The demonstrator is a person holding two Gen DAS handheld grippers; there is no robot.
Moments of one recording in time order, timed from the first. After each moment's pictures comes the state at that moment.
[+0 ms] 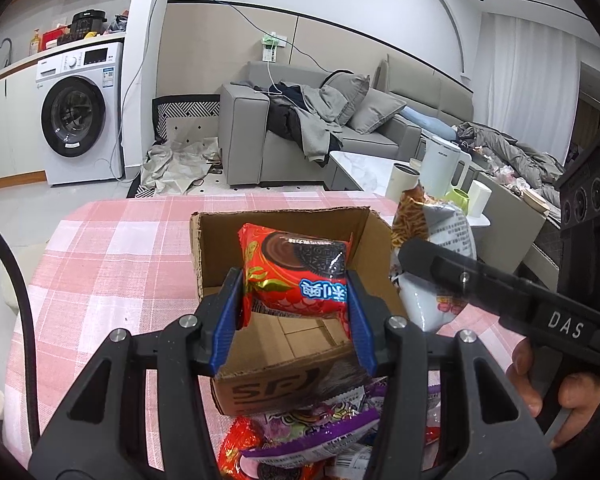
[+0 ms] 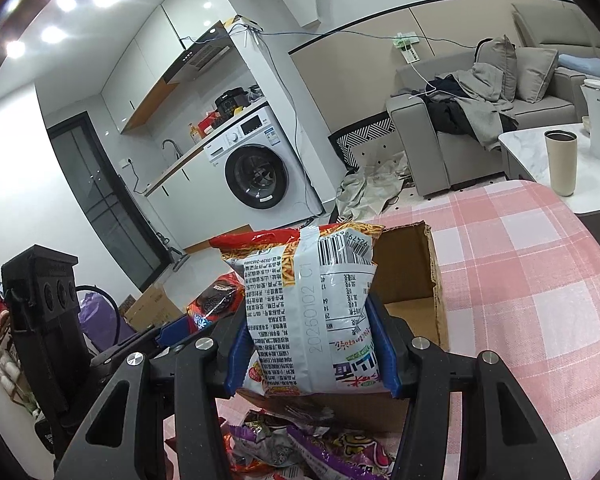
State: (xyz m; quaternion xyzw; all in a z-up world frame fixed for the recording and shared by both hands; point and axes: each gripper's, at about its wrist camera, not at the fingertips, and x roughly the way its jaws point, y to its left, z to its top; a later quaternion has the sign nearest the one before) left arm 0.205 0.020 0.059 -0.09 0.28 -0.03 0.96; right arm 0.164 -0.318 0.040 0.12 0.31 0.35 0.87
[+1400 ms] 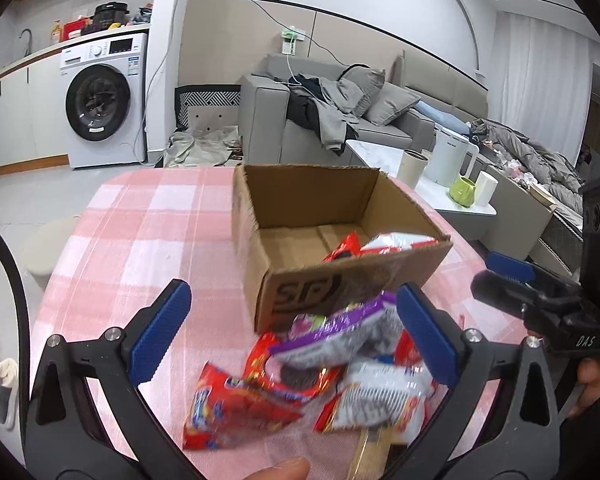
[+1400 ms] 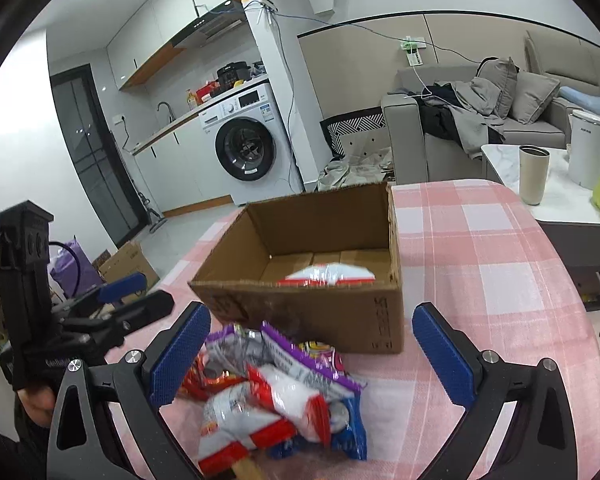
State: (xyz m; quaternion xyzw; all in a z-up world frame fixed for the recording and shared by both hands) left arm 0.099 0.031 0.051 -0.10 0.29 0.00 0.95; right arm 0.089 -0.360 0.030 0.02 0.32 0.33 0.89
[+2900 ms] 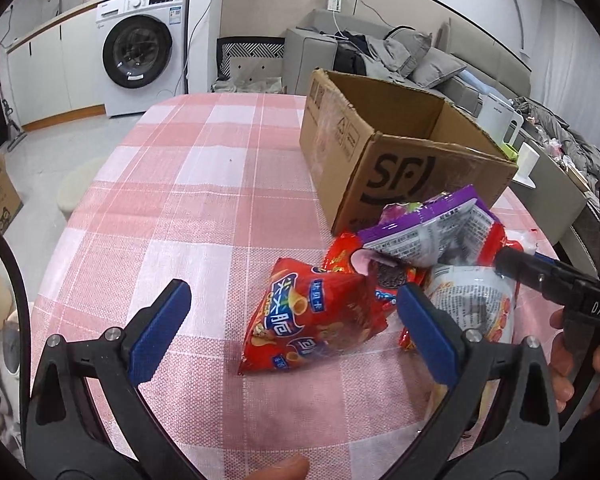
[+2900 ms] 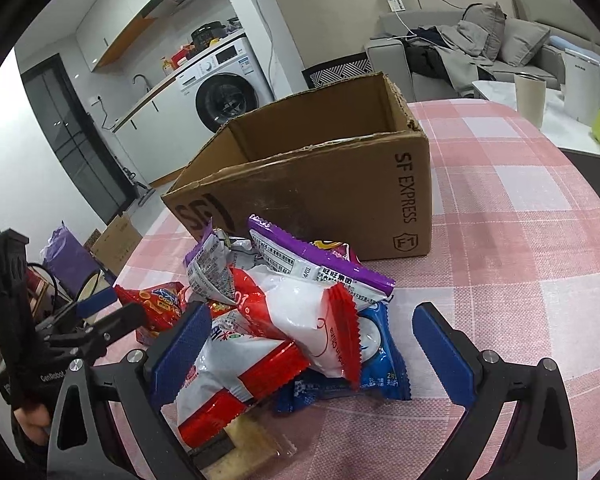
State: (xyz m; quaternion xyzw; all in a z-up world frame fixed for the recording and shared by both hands) left arm 0.068 0.060 -0.020 -0.12 0.37 0.07 0.92; right arm 0.081 -0.333 -0.044 0.04 0.42 0.30 0.86
